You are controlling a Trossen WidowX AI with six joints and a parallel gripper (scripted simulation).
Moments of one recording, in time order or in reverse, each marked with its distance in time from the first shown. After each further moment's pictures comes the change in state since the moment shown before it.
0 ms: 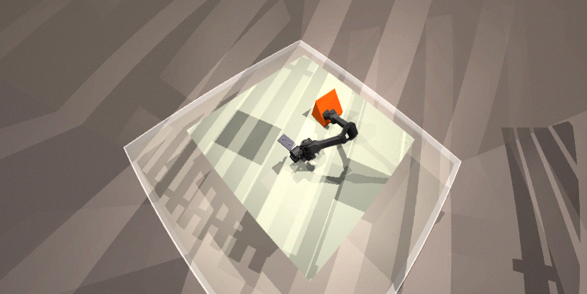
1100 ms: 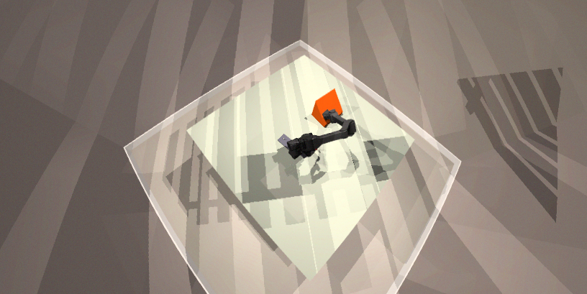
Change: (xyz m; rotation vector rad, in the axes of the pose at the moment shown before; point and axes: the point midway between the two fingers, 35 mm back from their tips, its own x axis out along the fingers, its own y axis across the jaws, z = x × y) arm -0.090 -0.012 -0.004 0.009 0.005 -0.001
